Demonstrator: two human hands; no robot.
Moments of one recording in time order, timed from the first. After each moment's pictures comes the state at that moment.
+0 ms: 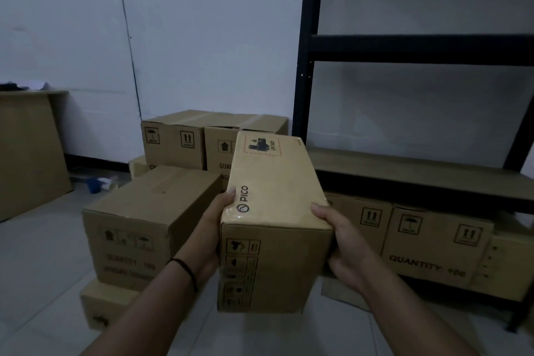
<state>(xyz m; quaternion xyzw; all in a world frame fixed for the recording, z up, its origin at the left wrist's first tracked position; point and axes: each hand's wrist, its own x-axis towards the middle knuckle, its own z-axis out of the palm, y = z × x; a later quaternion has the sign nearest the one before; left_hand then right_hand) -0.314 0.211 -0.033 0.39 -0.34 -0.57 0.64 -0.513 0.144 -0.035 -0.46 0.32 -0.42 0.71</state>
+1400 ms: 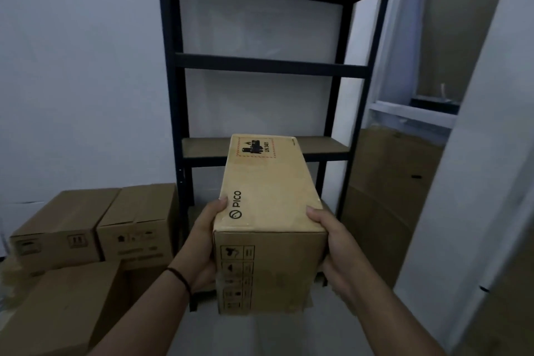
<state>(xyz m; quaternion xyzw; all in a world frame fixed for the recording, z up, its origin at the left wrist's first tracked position) -0.483 0.335 0.460 0.30 -0.37 -0.72 0.50 -0.684 0.376 0.470 -0.38 0.42 -0.59 0.57</state>
